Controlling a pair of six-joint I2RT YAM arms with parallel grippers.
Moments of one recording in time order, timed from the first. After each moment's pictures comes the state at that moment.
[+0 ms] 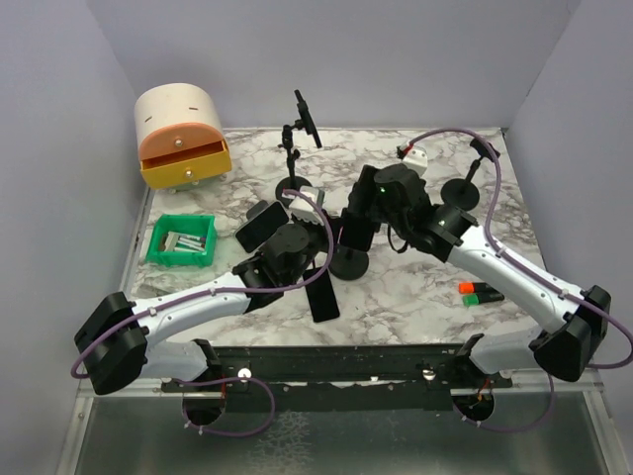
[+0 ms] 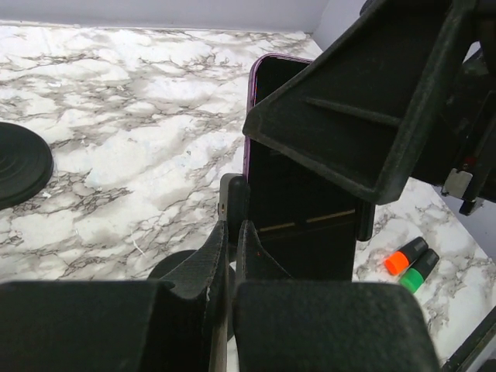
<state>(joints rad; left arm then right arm) -0.97 1.24 0.77 0.39 -0.41 -0.41 0.80 1.36 1.33 -0.57 0.58 0.71</state>
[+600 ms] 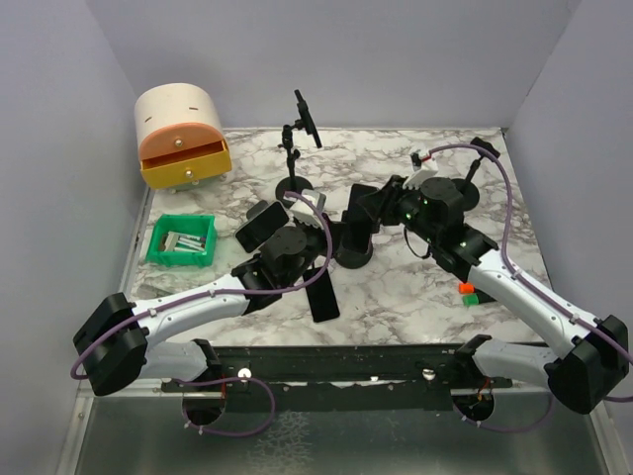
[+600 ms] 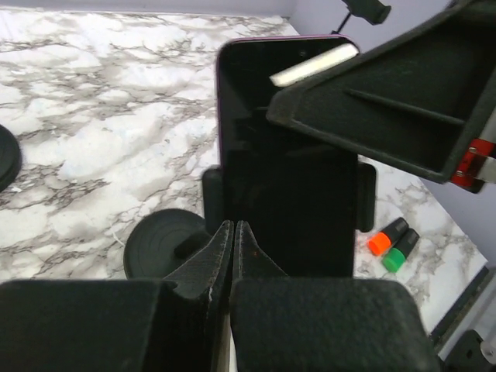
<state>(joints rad) -0.96 1.23 0.73 0.41 -0.34 -0.42 0.61 1.15 0.95 -0.05 0.04 0.57</state>
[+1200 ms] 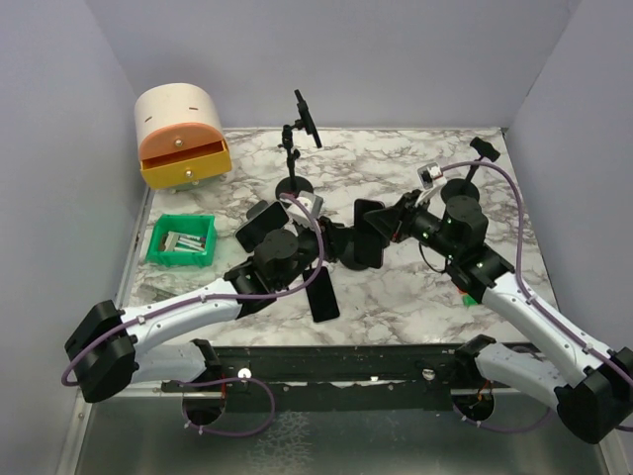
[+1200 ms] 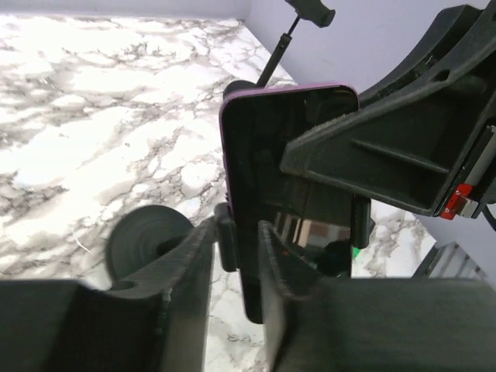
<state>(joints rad) -0.97 1.19 0.72 0.42 -0.25 -0.44 0.52 1.00 0.77 0.12 -0.25 0.47</state>
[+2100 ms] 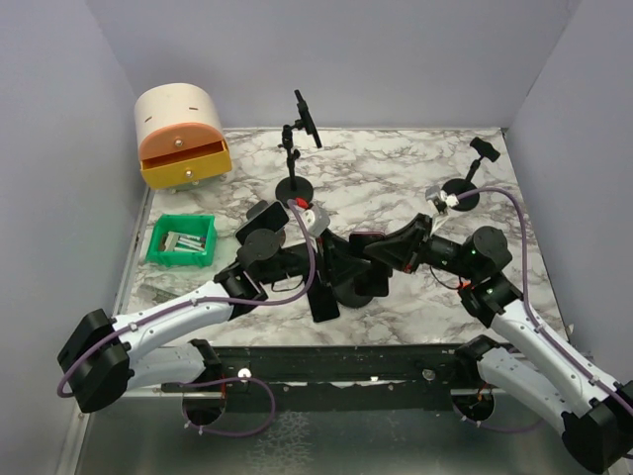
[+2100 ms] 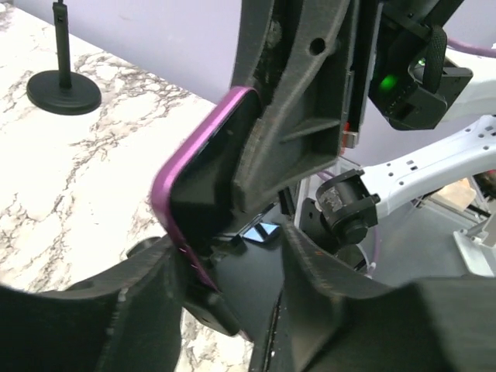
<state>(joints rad) -0.91 1.10 0.66 0.54 0.40 -0.40 0.50 0.78 0.58 0.32 -0.67 0.54</state>
